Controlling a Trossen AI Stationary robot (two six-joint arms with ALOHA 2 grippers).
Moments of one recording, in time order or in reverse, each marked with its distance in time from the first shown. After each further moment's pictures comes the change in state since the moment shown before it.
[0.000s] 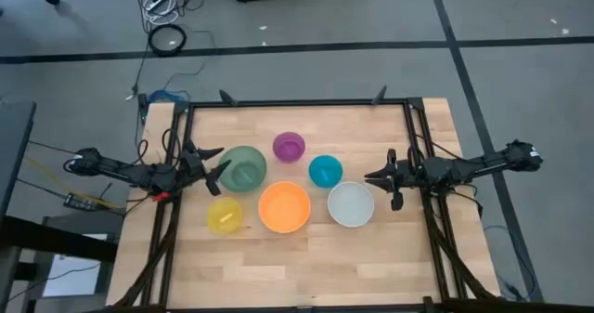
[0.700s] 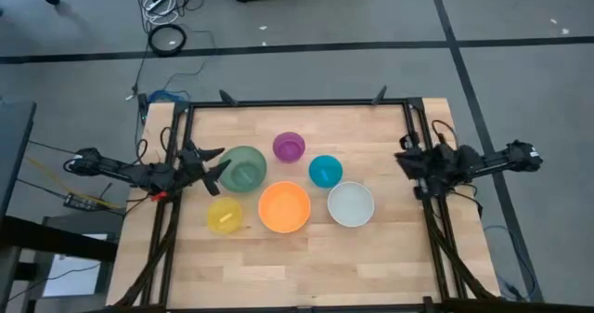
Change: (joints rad) left arm -0.002 0.000 0.000 0.102 0.031 -0.169; right arm 0.001 -0.001 0.019 0.767 -0.152 -0.105
